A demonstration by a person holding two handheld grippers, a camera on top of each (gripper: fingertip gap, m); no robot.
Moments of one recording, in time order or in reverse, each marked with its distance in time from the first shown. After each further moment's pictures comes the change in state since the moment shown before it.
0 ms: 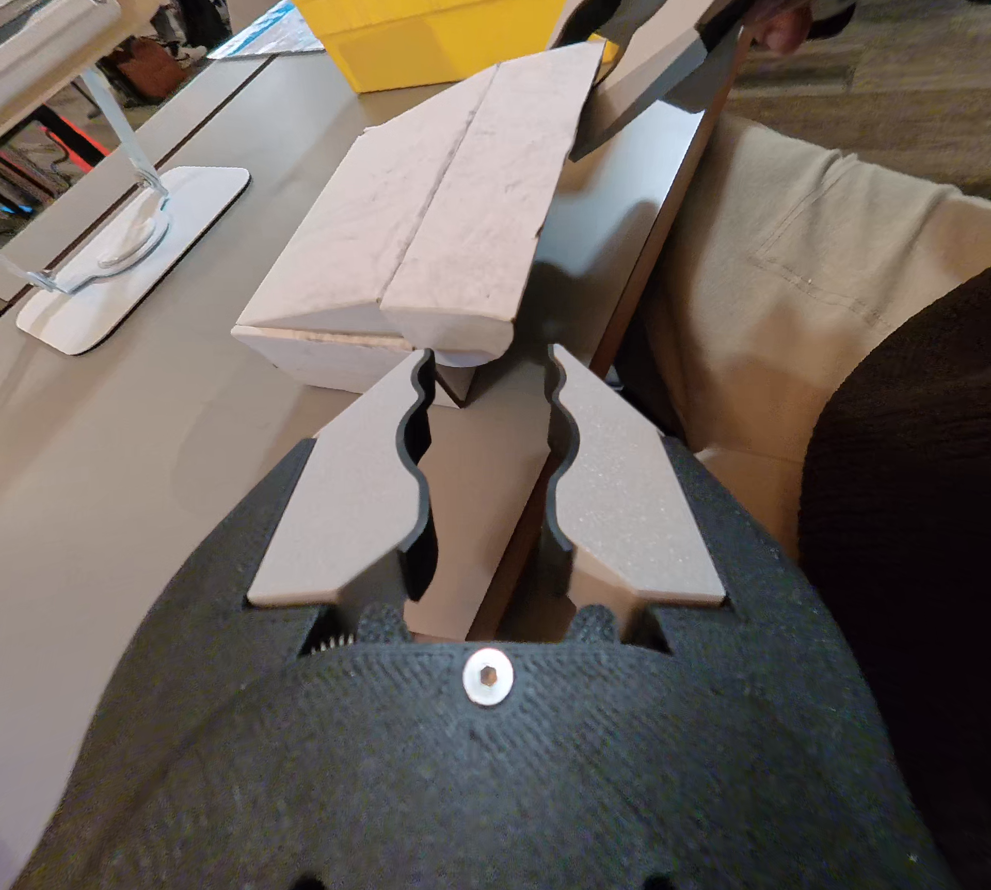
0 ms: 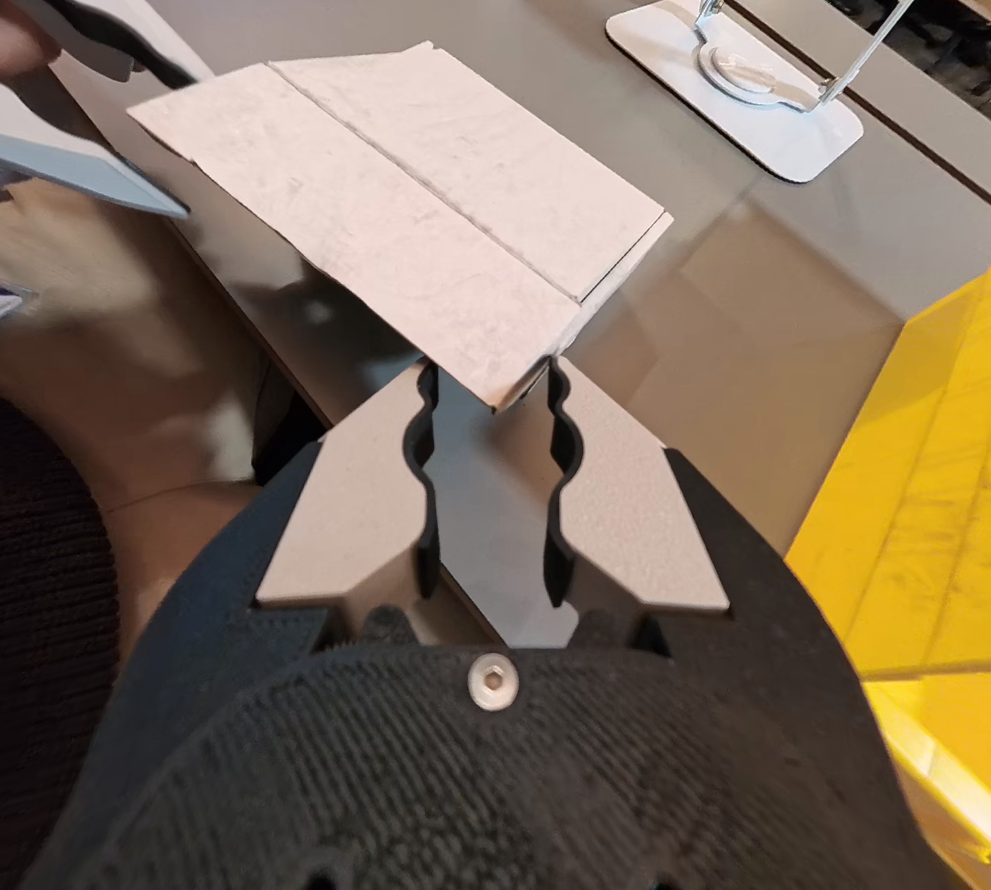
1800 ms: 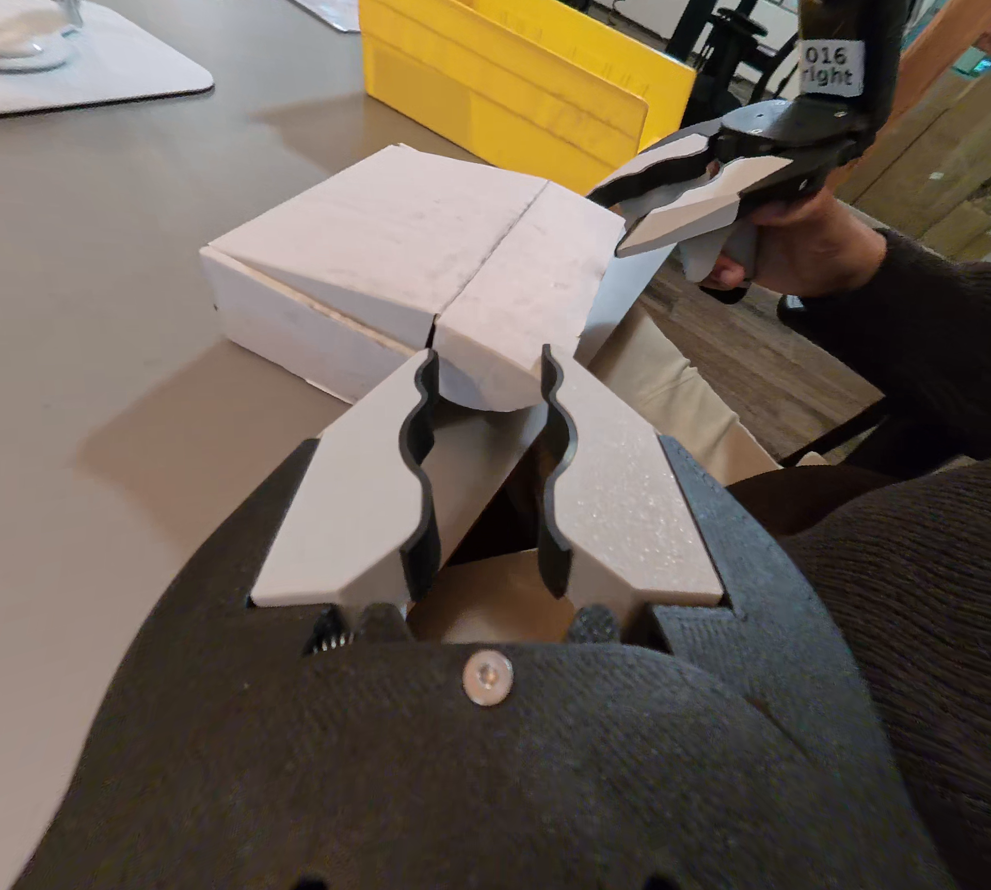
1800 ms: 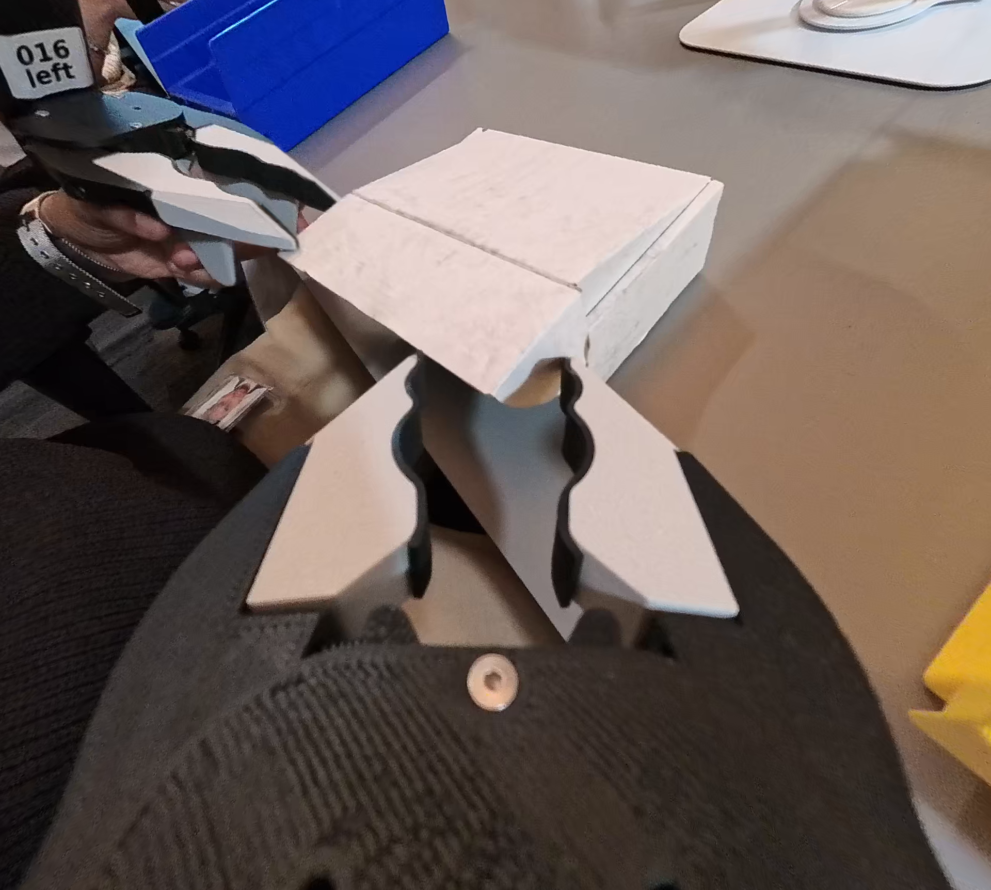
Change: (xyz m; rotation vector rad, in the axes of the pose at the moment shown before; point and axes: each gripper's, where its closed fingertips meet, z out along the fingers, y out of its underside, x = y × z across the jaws) left arm -0.015 -0.020 -0.006 0.139 0.139 -0.568; right arm -0.004 -0.009 -0.015 0.129 -0.301 0.353
